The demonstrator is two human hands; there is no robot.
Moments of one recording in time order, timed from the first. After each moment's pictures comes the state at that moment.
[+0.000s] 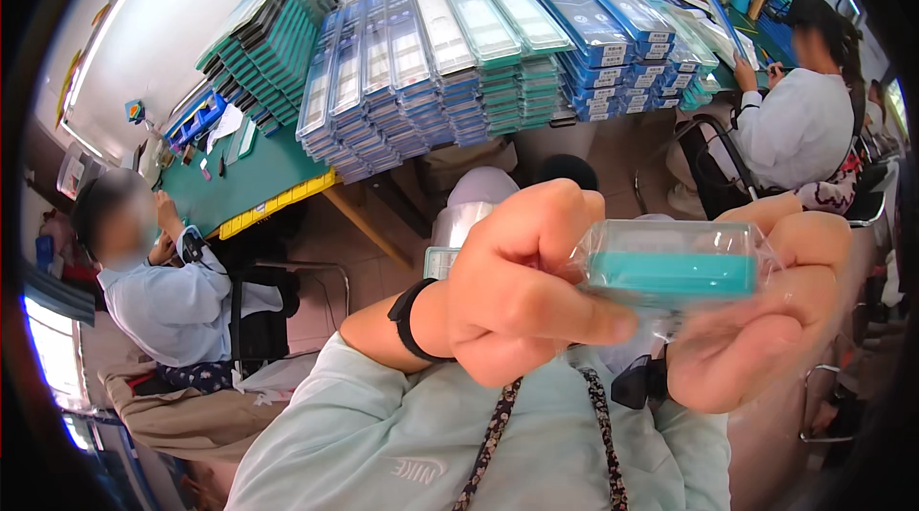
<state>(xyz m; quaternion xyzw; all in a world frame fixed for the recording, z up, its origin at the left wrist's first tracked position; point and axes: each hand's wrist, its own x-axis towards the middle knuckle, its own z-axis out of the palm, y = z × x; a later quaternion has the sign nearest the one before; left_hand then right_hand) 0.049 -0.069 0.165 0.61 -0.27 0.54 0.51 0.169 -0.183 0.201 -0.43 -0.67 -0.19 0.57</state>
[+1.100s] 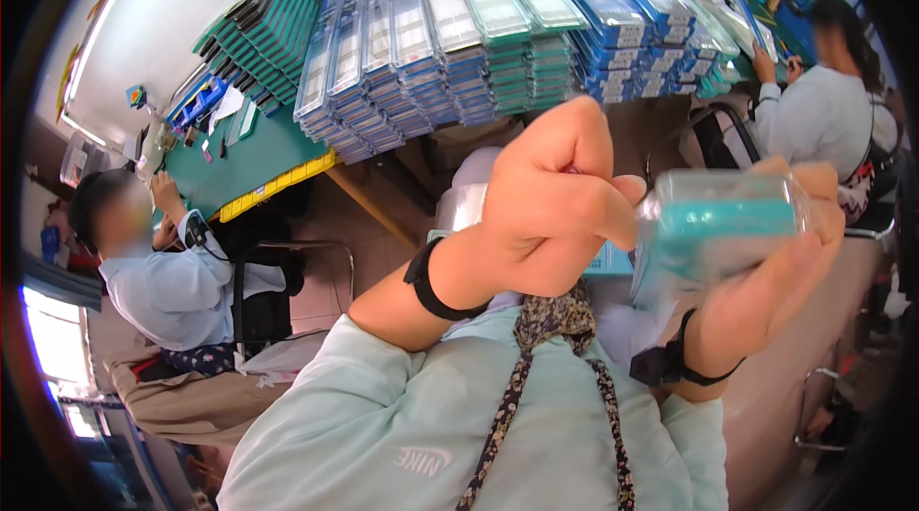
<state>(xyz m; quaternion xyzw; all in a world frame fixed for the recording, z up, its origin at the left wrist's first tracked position) 0.080 -0.033 0.150 0.69 -0.18 0.57 0.41 0.191 -0.157 0.169 -0.46 -0.53 -0.14 0.70</state>
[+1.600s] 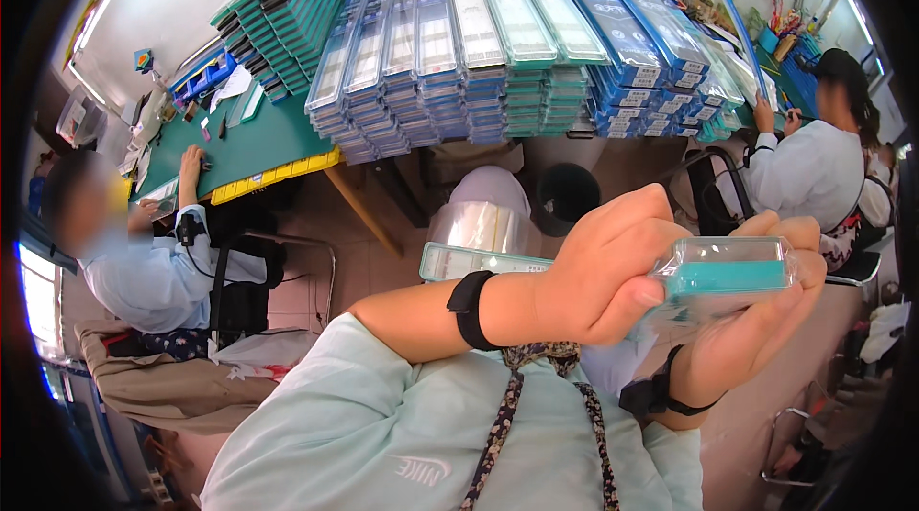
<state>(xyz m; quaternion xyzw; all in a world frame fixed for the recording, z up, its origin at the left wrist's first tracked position) 0.092 -0.056 0.128 0.73 -0.16 0.57 0.35 0.176 -0.154 0.170 -0.45 -0.53 -0.12 0.71</state>
